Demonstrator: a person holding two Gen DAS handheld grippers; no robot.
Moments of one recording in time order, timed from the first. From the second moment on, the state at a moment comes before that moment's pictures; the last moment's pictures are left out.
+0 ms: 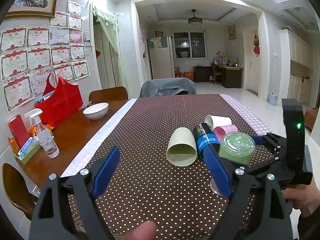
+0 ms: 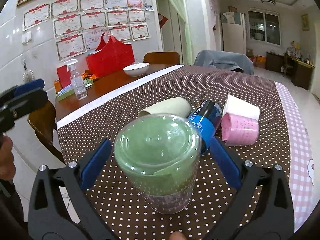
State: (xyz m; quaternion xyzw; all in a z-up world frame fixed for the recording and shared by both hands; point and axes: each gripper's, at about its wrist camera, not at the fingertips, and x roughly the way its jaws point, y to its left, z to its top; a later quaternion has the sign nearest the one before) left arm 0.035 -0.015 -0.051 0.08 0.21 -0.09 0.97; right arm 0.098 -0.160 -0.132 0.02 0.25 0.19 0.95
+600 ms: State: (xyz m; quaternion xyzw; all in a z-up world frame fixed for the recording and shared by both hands) left arm 0.025 -0.021 -0.033 0.08 0.19 -0.09 0.98; right arm 0.069 -0.184 -0.076 0.08 0.22 0.13 0.96
